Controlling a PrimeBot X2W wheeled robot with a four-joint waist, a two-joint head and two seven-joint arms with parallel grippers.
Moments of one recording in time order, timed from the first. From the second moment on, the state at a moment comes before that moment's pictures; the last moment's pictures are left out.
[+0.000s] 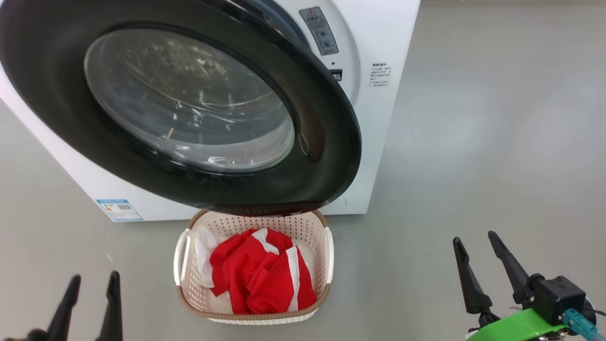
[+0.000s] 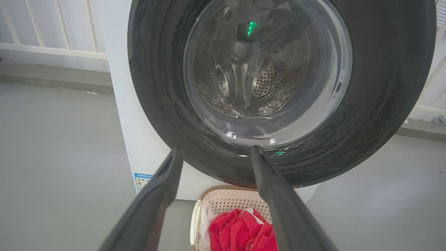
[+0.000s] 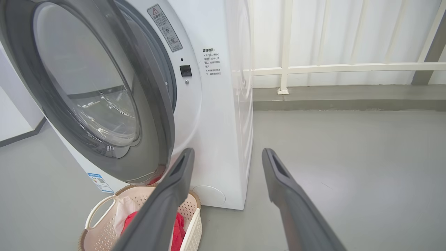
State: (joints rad) left arm 0.06 0.19 0.12 0.14 -0.41 -0.13 -0.25; right arm 0.04 -0.06 0.01 0.16 0.27 0.12 -0.26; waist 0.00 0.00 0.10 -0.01
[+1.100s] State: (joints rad) left arm 0.15 0.14 0.11 0.14 -0.30 -0.13 -0.25; right arm 0.10 -0.06 -0.01 0.13 0.27 0.12 -0.26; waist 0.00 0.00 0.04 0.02
